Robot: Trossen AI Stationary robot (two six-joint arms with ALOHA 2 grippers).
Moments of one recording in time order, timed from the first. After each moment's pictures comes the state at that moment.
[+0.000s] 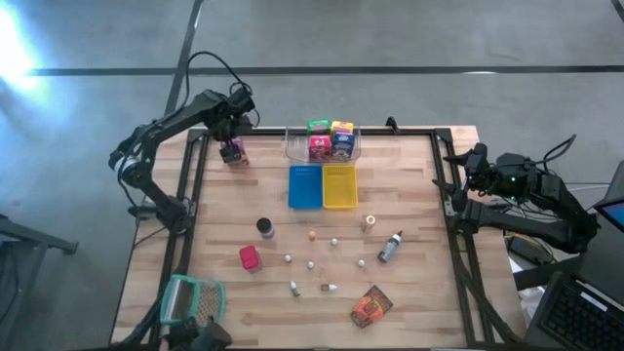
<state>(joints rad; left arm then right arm) 0.88 1.56 1.32 -1.22 -0.27 0.49 -0.35 0.22 0.76 -0.99 0.18 0.02</state>
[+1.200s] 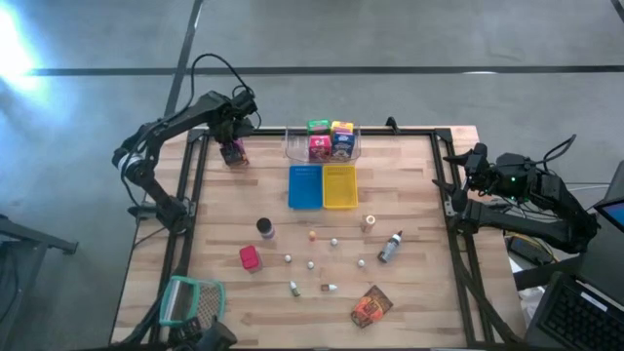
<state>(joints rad) 0.87 1.59 1.30 -1.21 -0.27 0.47 -0.35 0.22 0.76 -0.99 0.18 0.02</state>
